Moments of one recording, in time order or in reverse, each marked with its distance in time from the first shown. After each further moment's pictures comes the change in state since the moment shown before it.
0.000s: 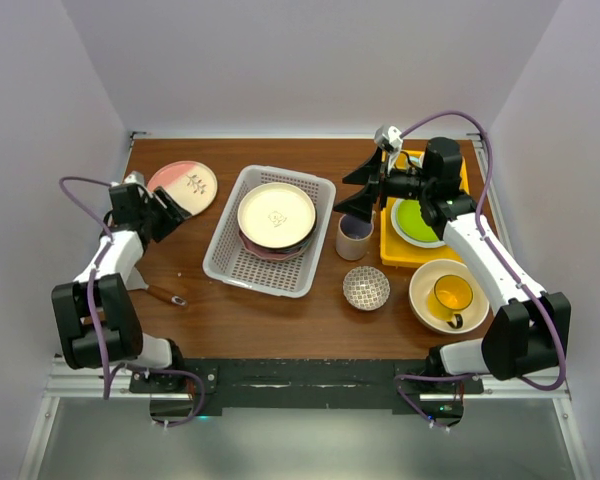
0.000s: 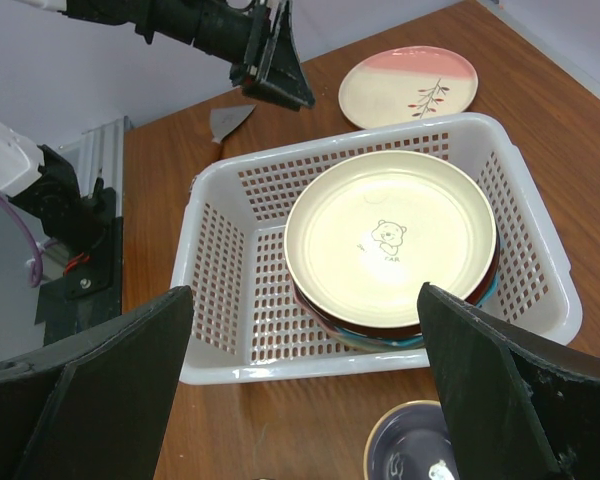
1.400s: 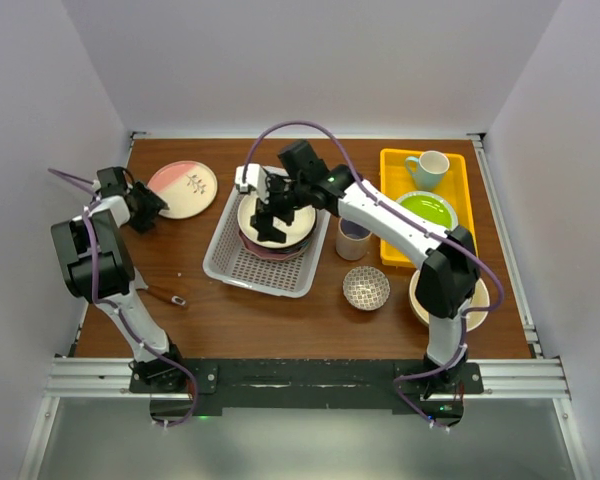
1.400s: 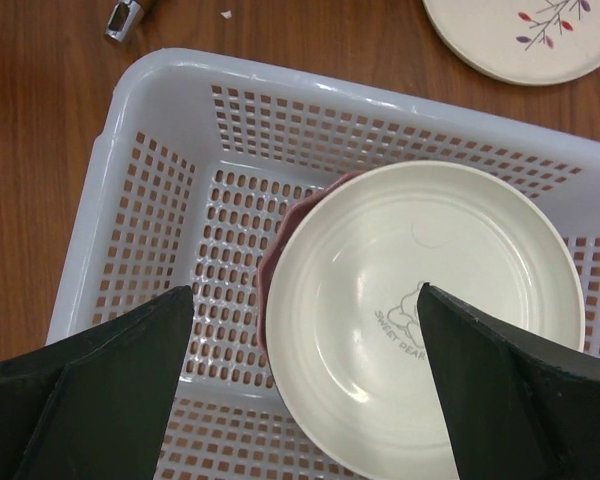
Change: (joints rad) left arm 0.145 0.486 0.369 -0.069 -0.132 -0.056; right arm 0.553 0.543 0.661 -0.654 0.559 -0.575
